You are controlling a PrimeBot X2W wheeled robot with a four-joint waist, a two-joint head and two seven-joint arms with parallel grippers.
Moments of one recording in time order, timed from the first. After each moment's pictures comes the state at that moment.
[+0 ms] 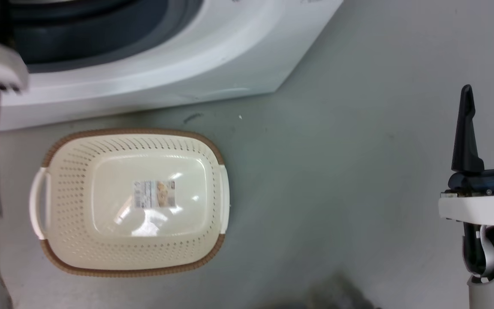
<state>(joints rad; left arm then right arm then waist) -0.83 0.42 0.05 0.47 -0.02 -0.12 -0.19 -0.26 -0.05 -0.12 -0.09 0.03 0.13 -0.26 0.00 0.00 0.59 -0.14</state>
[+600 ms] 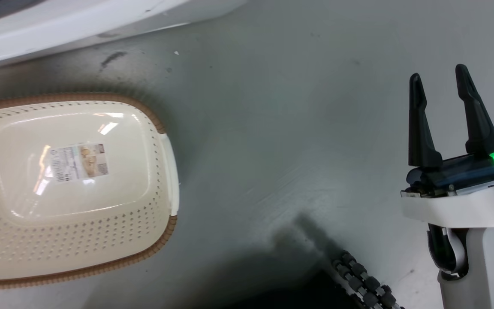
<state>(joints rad) -1.64 0.74 -0.49 0.80 -0.11 -0.13 0.47 -0.30 -0.05 0.05 -0.11 0.12 0.13 -0.26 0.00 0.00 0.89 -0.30</state>
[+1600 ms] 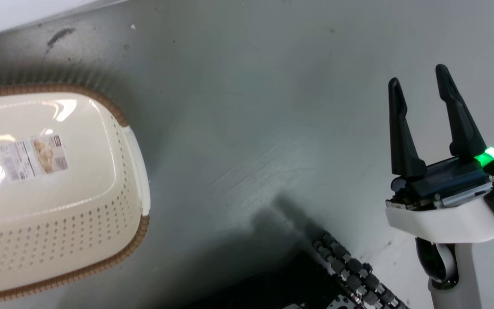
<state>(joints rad) -1.88 0.94 -0.79 0.81 -0.35 -0.12 0.69 -0.27 -0.05 0.12 -0.18 0.13 0.13 -0.26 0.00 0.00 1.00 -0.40</state>
